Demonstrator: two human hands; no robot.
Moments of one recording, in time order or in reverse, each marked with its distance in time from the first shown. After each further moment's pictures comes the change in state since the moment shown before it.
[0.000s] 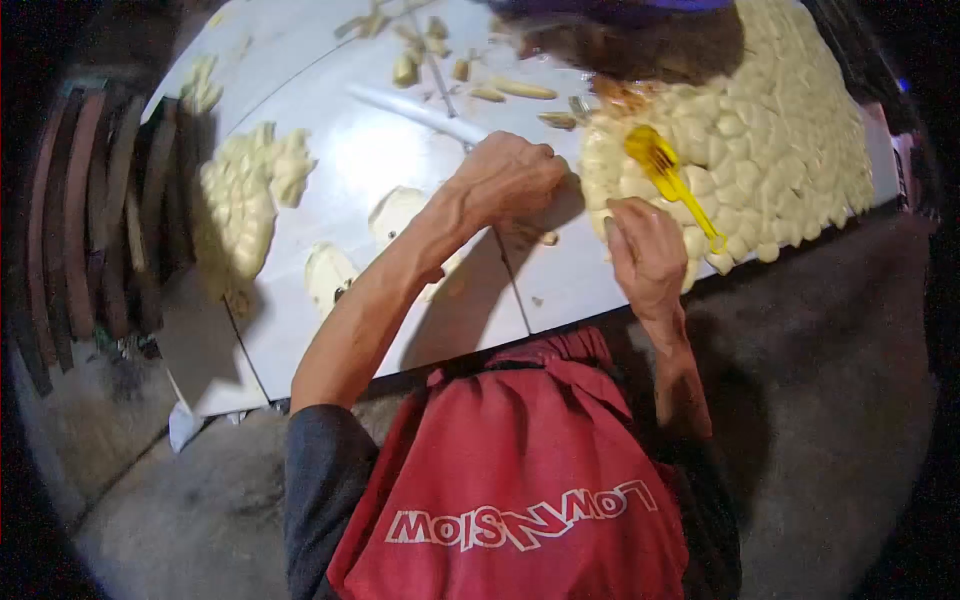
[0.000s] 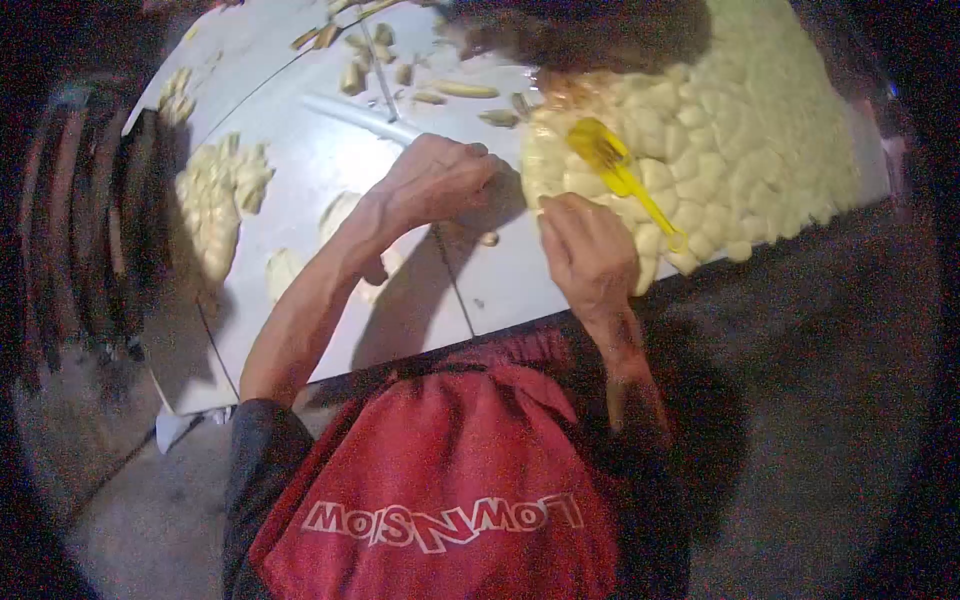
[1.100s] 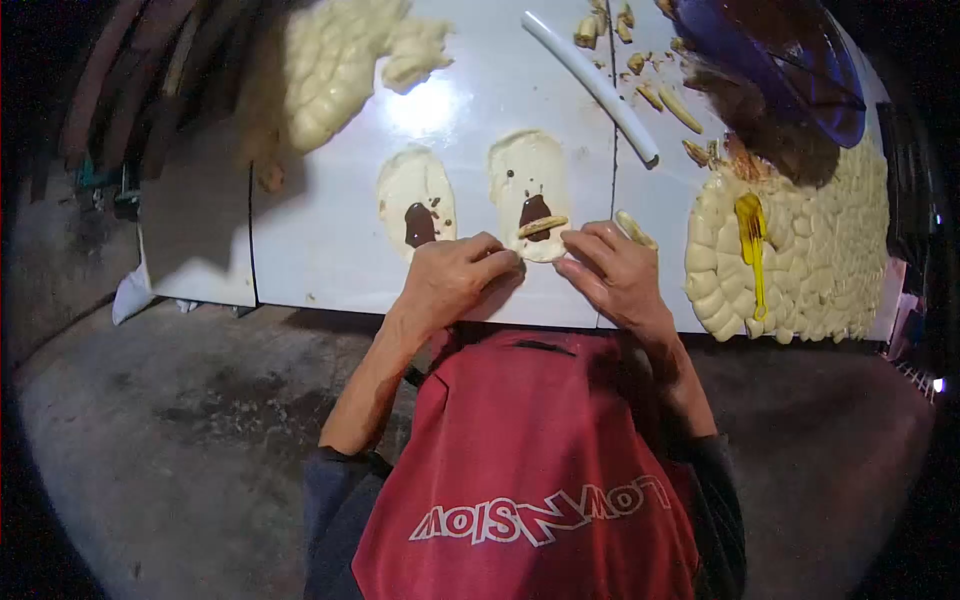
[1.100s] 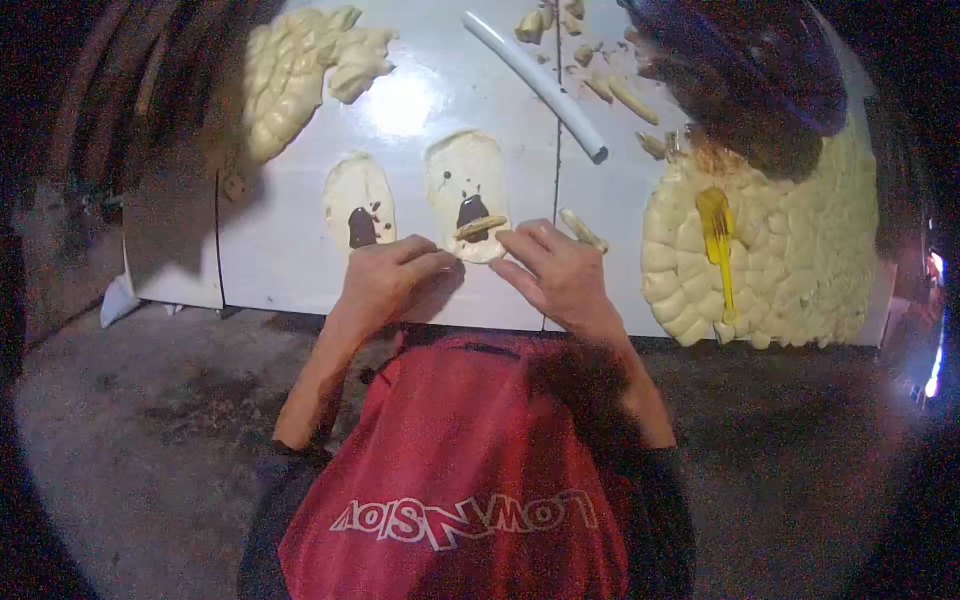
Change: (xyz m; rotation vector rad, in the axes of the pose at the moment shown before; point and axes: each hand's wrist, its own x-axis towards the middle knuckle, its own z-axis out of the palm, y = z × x) left_hand -0.240 0.052 0.064 -0.232 0.541 -0.468; right_hand 0.017 -0.096 0.067 0.396 -0.520 -0.296
